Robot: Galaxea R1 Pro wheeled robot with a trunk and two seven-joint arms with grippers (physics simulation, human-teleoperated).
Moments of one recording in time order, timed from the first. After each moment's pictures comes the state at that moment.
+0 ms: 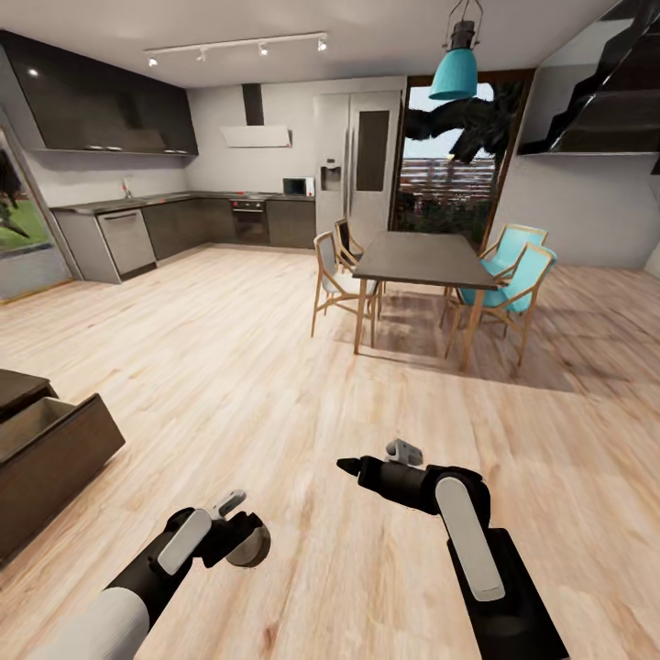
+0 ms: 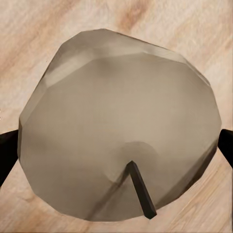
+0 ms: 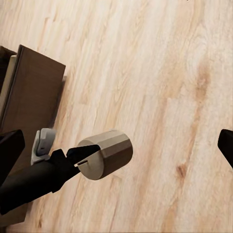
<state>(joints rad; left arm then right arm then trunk) -0.60 0.07 -0.24 -0.63 1.04 0.56 0.35 -0.41 0.14 0.10 -1.53 -0.78 1.03 -0.27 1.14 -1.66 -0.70</state>
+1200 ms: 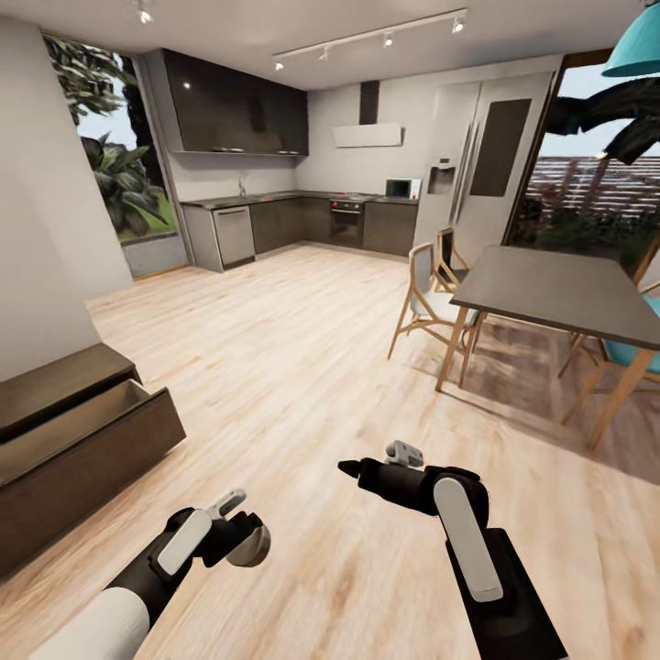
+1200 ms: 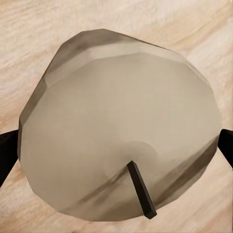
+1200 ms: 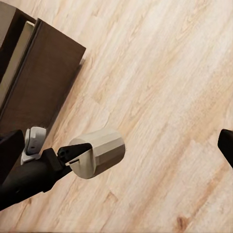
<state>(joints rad) -0.60 0.07 -0.24 -0.63 1.04 0.56 0.35 -0.41 0.14 0.10 -1.53 -0.77 1.03 -0.30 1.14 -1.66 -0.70</state>
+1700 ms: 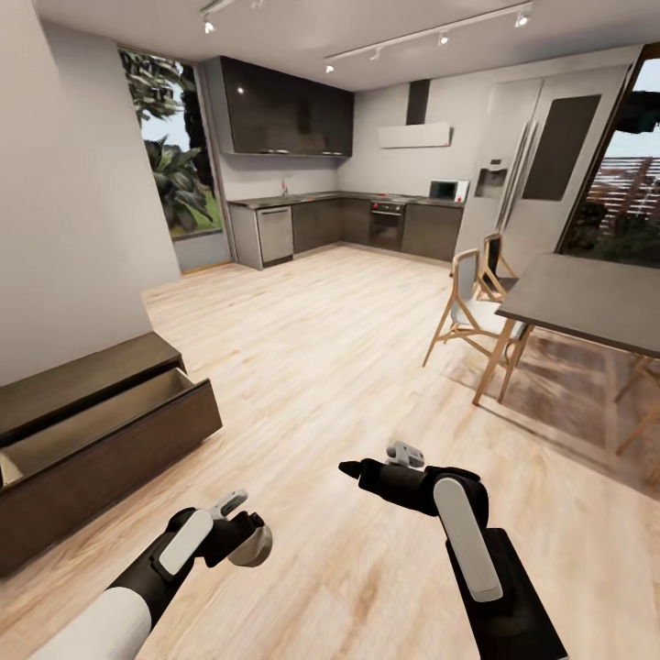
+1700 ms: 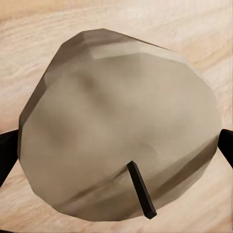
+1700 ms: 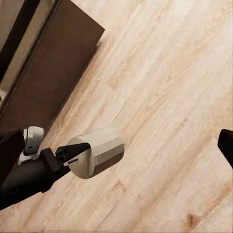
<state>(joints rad) -0.60 0.07 -0.23 -0.63 1.04 0.56 0.35 -0.41 0.14 0.10 -1.53 -0.77 1.03 -0.31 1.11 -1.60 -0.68</state>
